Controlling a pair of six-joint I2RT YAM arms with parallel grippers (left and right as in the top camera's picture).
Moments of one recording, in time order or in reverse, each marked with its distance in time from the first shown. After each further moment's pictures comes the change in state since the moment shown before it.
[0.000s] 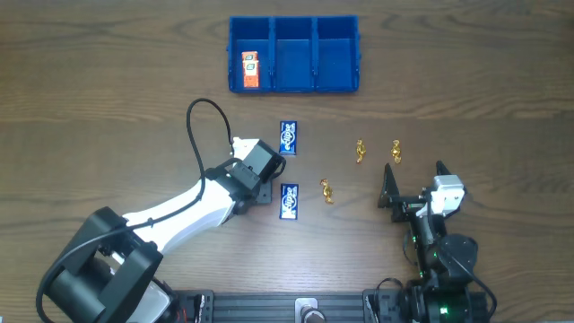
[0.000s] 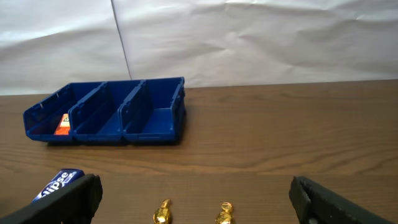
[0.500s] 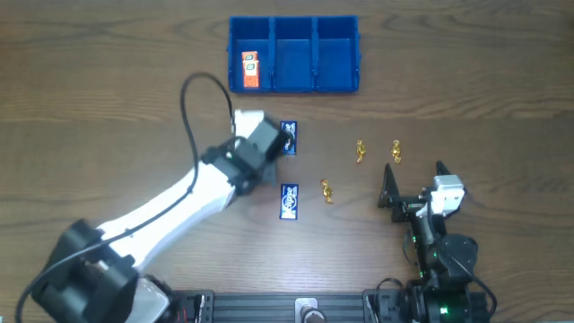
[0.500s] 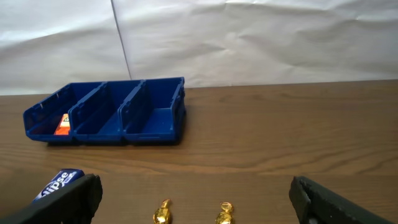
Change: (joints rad) left arm 0.011 -0.049 0.261 -0.215 -0.101 0.009; right arm 0.000 0.000 0.000 0.000 0.000 0.000
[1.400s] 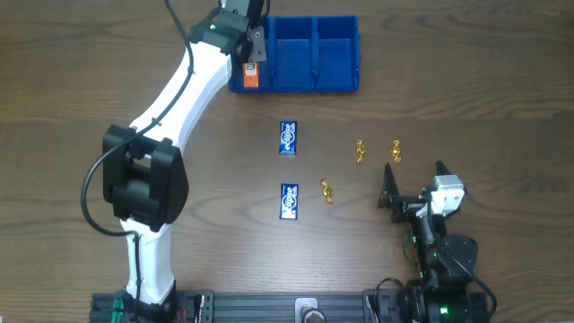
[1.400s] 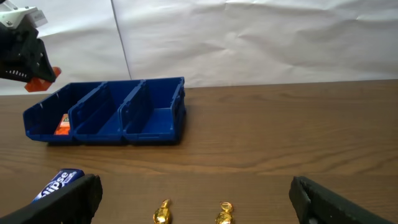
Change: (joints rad) left arm 0.320 0.594 0.902 -0.132 0.071 0.271; right arm 0.000 0.000 0.000 0.000 0.000 0.000
